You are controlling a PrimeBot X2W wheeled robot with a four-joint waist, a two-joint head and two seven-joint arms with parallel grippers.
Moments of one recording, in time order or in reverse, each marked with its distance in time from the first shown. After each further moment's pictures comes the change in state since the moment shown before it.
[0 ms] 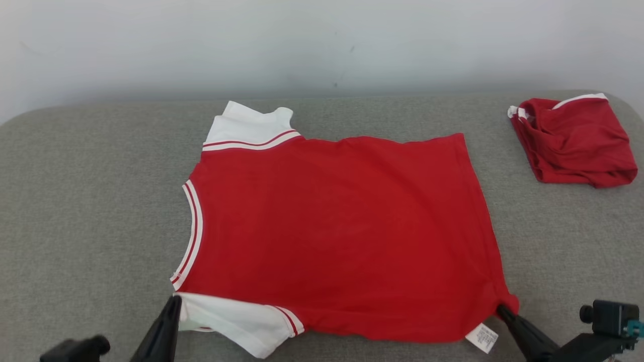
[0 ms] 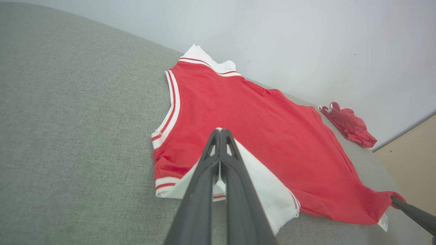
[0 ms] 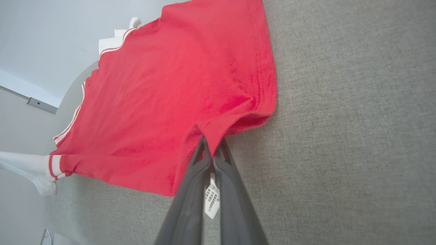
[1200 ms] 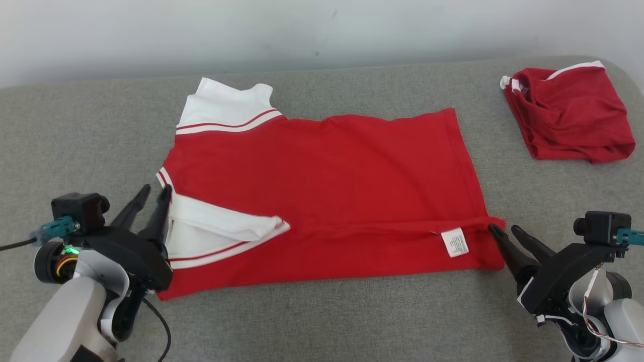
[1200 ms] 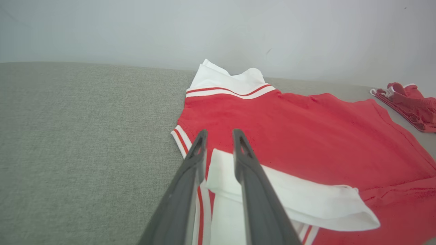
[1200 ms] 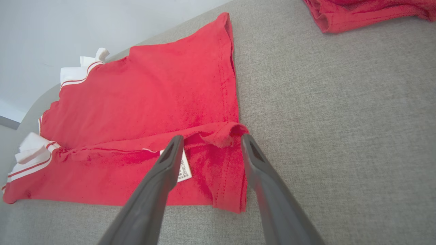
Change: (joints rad) left arm -0.651 -0.029 -0.100 0.678 0.069 -0.202 0.080; right arm -0.382 -0.018 0.029 0.233 -0.053 0.000 0.066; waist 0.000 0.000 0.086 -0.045
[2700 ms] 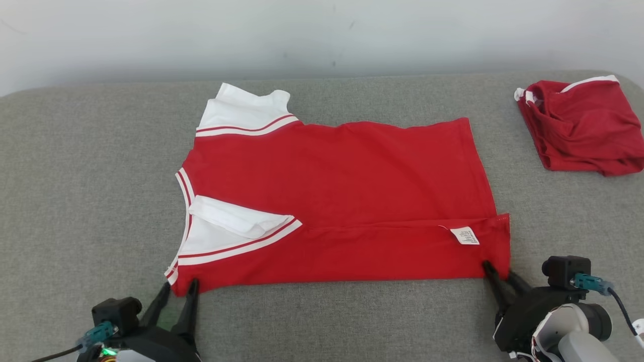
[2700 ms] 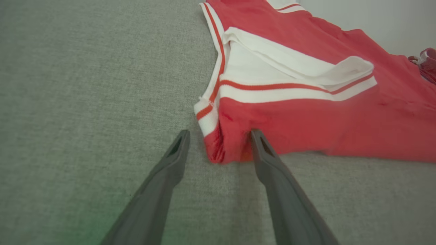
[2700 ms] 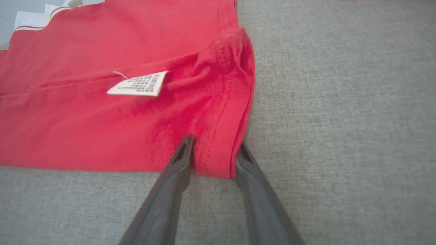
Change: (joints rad) left arm 0.240 -0.100 -0.041 0.118 -0.004 0.035 -0.188; right arm -0.028 0.032 0.161 0.330 -0.170 0.000 -0.344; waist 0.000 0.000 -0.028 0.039
